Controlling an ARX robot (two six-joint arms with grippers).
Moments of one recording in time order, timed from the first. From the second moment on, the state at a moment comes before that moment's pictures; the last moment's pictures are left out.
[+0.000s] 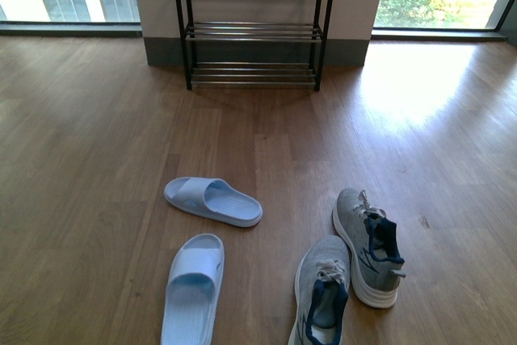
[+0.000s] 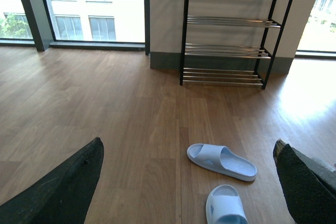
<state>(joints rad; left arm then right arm) 0.00 0.02 0.01 0.00 0.00 -0.01 0.00 0.00 0.02 0.00 0.00 0.00</state>
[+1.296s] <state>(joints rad) 0.00 0.02 0.01 0.00 0.00 -0.01 -0.01 1.26 0.33 0.45 -0.02 -0.05</state>
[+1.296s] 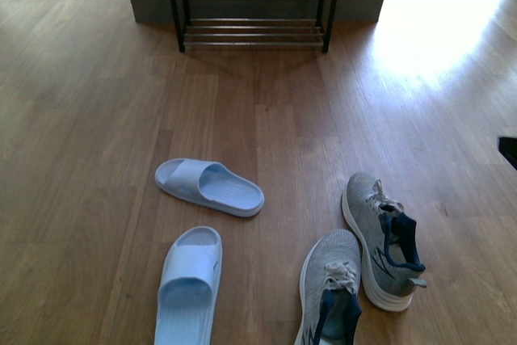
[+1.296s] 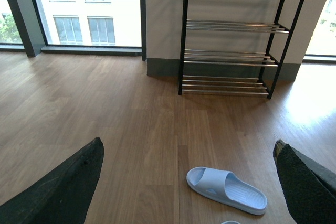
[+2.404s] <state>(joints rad) 0.00 0.02 0.01 0.00 0.00 -0.01 -0.19 2.62 1.16 0.36 0.00 -0.20</state>
